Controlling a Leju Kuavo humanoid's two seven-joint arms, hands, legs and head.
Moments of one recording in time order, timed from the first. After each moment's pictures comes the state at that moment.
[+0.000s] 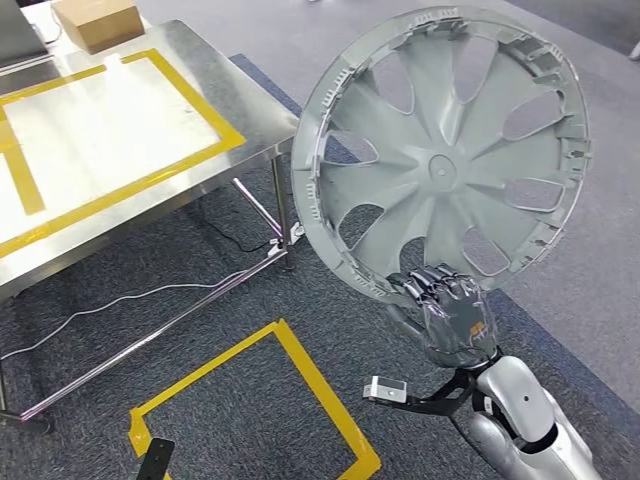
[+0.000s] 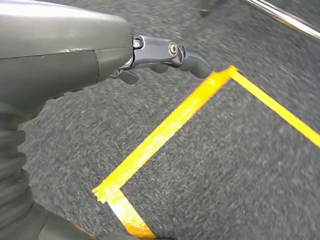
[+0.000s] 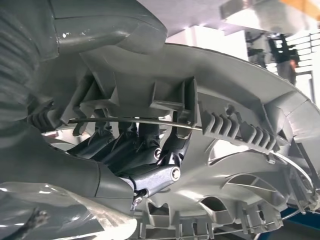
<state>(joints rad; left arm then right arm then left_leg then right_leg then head) -0.10 -0.16 1.10 -0.22 -1.21 0.51 -0.43 -0.15 -0.23 0.50 -1.62 1.09 -0.52 -0.18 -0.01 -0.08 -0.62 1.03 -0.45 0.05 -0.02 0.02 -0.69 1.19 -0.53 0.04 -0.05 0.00</state>
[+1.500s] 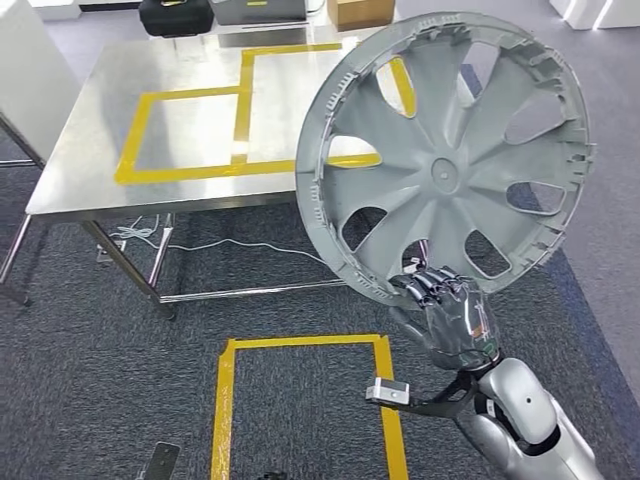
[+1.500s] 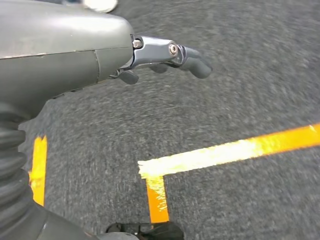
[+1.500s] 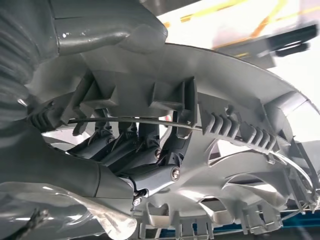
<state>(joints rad) -0.09 -0.17 1.10 -0.22 -1.22 0.51 -0.42 -0.13 -0.24 0.49 -1.64 1.10 -0.53 -0.17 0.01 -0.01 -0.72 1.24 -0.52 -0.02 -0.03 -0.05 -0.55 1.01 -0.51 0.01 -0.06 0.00</state>
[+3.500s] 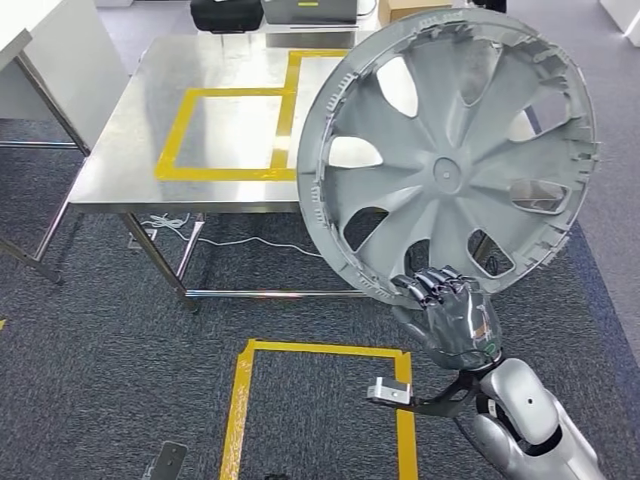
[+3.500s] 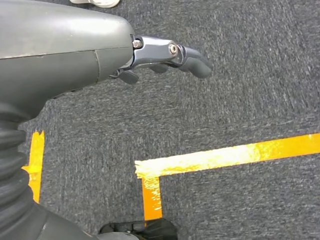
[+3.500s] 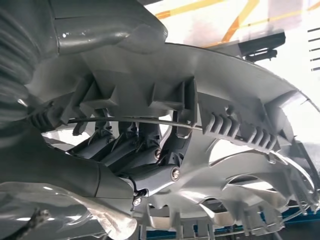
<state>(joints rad) -0.09 -0.17 1.08 -0.22 -1.24 0.50 -0.44 -0.13 -0.24 0.49 -1.63 1.12 -0.54 -0.17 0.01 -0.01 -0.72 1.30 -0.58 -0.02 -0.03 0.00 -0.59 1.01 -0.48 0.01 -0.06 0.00</state>
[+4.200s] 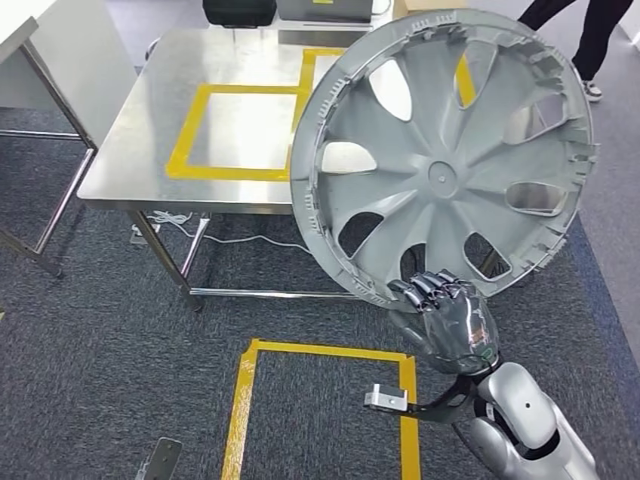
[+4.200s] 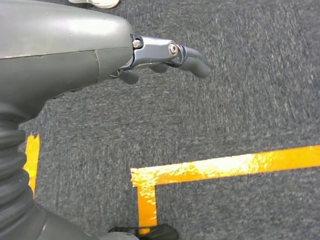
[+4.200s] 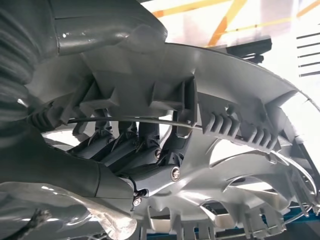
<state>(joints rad) -0.09 -0.17 1.08 -0.22 -1.24 0.49 -0.44 -0.12 -0.24 0.49 -1.63 1.12 -0.54 -0.18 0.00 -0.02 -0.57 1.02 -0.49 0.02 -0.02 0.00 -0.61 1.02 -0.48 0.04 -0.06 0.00</state>
